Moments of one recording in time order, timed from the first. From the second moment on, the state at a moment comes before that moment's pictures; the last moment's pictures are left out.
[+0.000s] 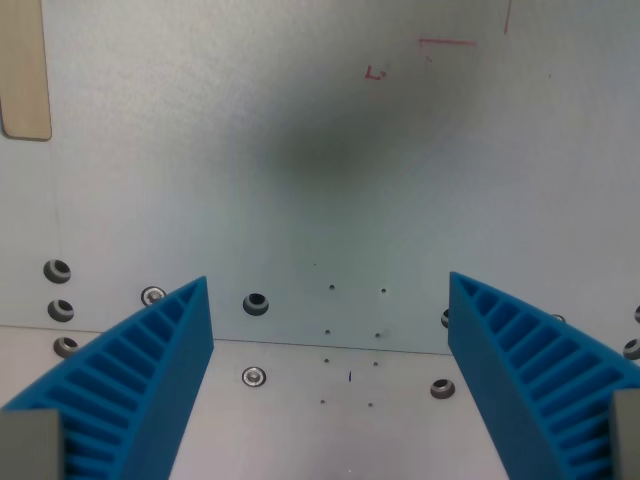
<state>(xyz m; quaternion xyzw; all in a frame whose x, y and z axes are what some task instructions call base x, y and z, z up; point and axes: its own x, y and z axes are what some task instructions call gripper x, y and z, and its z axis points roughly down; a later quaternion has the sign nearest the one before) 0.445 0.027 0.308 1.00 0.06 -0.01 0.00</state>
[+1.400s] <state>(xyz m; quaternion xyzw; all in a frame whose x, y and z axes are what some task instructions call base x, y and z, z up) 0.362 0.021 0.306 1.00 0.06 -0.05 0.00</state>
